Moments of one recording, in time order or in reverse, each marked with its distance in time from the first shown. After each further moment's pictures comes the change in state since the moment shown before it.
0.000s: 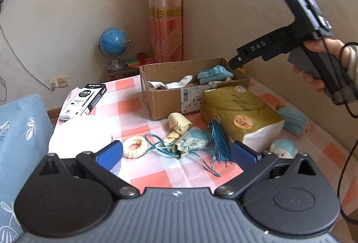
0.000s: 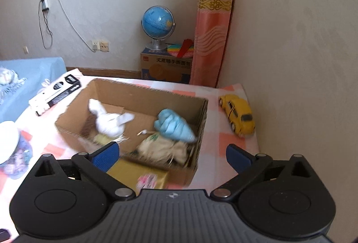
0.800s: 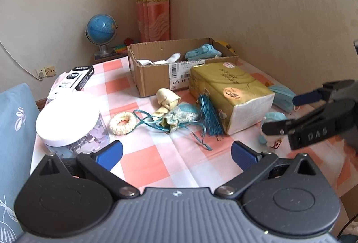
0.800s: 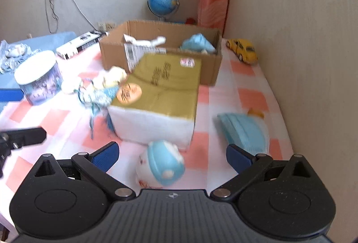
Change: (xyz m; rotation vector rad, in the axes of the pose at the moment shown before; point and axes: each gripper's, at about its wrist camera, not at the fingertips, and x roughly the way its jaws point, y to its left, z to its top) left arm 0.005 0.002 -0.020 0.014 0.079 -0.078; right arm -0.057 0.055 -0.139 0.014 0.062 -0.030
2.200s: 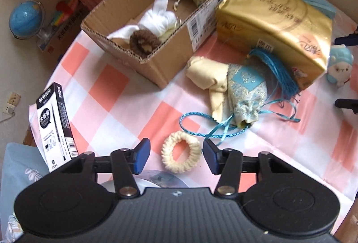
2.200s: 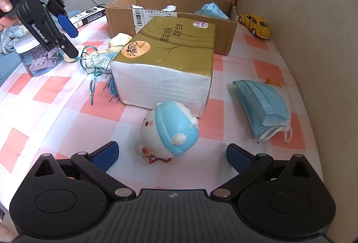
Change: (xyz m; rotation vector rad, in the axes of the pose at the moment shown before) left arm 0.140 0.054 0.103 0.569 0.579 -0.105; right arm 0.022 0.004 -0.021 -0.029 0.088 0.049
